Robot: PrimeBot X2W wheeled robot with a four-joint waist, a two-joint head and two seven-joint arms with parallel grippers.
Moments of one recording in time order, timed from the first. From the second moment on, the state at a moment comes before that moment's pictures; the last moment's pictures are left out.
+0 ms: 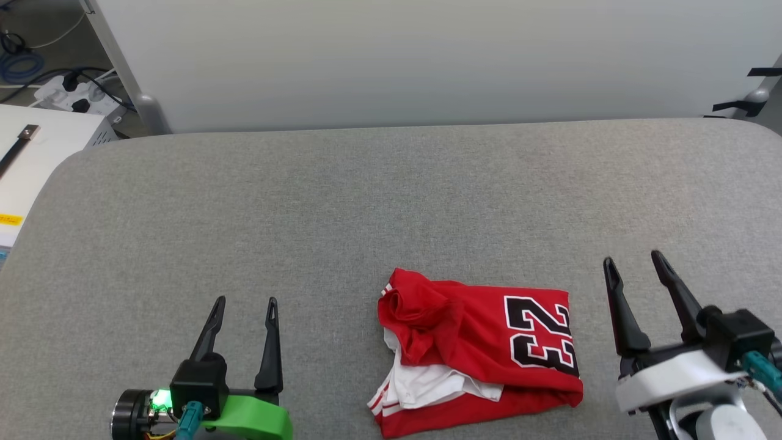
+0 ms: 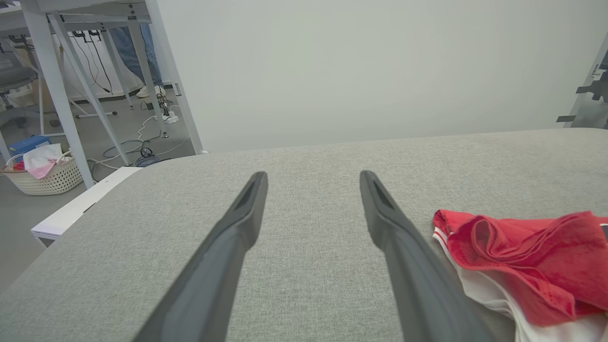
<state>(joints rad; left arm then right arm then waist) 0.07 0.06 -0.06 0.05 -0.02 0.00 -0.26 -0.04 -0.16 0.07 0.07 0.21 0.13 -0.25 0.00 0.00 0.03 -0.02</state>
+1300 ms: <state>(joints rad) 0.12 0.07 -0.06 0.03 -0.02 0.01 -0.26 -0.02 -0.17 0.00 0.01 0.22 0.13 -0.23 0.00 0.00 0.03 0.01</state>
